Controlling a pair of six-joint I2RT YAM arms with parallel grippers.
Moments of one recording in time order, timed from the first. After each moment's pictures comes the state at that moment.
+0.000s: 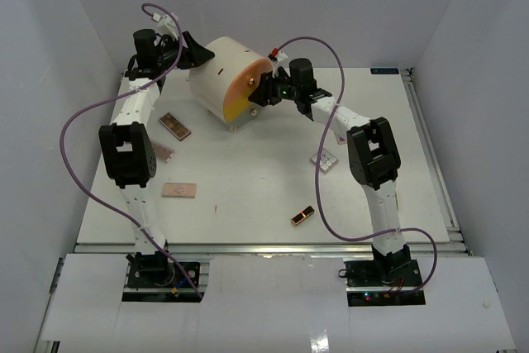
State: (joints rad) left arm 0.03 2.17 1.95 0.00 0.75 -0.37; right arm 0.49 2.25 1.81 0.13 -0.56 0.24
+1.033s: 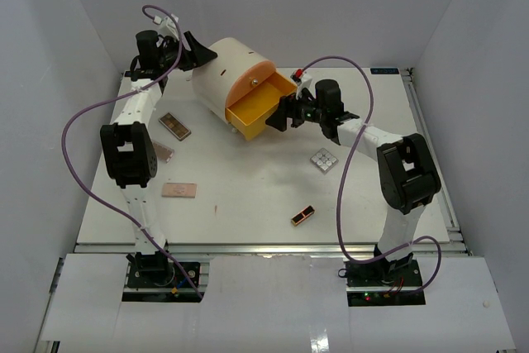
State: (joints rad) left arm 0.02 2.17 1.94 0.00 0.72 -0.45; right arm 0.43 1.87 1.25 0.26 -0.59 0.20
